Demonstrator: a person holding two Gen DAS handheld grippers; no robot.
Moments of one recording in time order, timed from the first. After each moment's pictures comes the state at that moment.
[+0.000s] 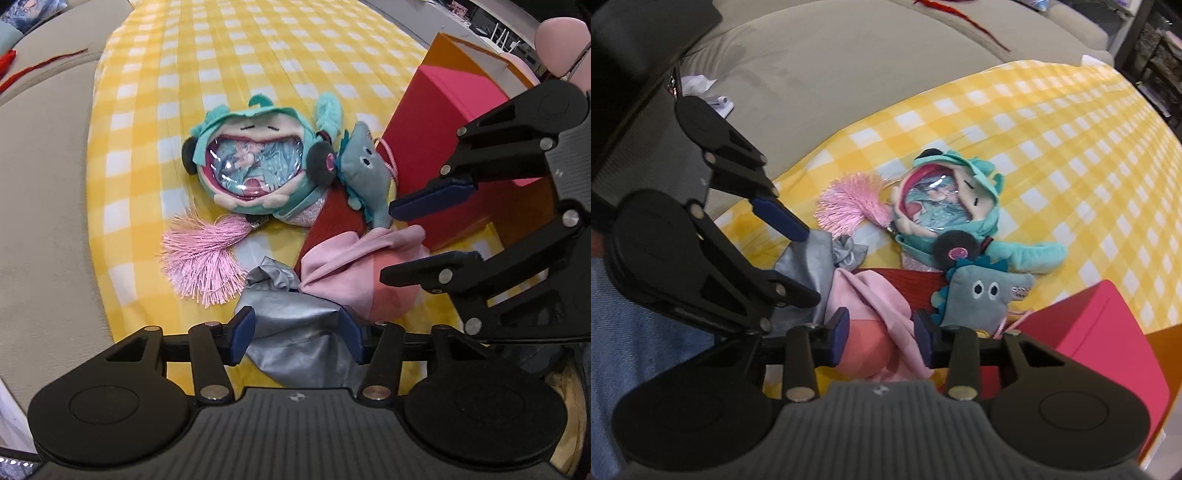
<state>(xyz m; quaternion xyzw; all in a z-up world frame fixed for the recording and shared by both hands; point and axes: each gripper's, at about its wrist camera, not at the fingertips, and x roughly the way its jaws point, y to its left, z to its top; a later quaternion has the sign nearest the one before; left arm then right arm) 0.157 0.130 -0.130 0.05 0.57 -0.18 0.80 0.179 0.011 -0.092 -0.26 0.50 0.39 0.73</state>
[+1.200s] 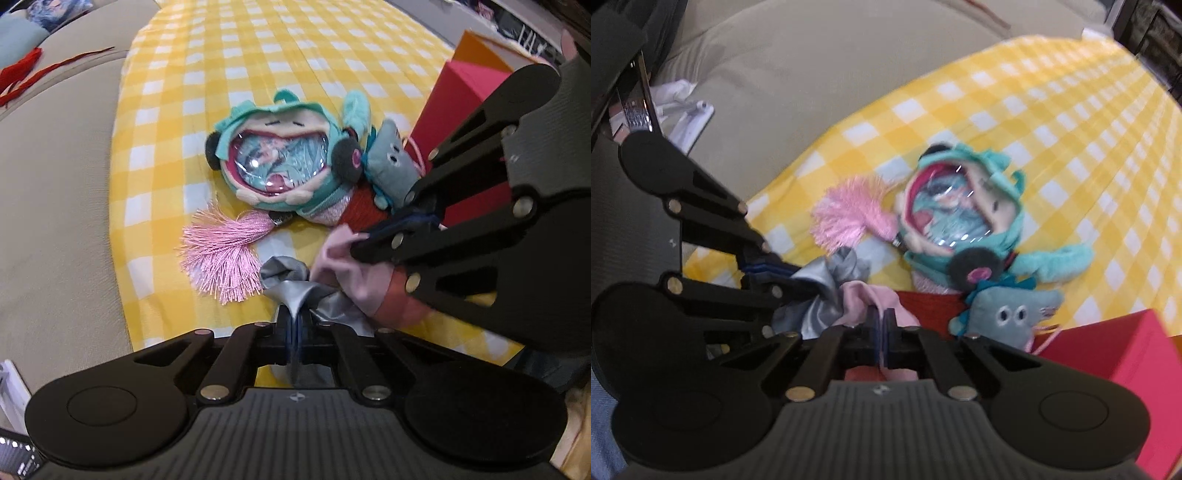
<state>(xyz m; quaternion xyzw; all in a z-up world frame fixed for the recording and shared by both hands) 0.152 0.128 -0.130 0.06 0.56 -0.13 0.81 0.199 0.035 -0.105 -0.24 0.52 0.37 0.73</state>
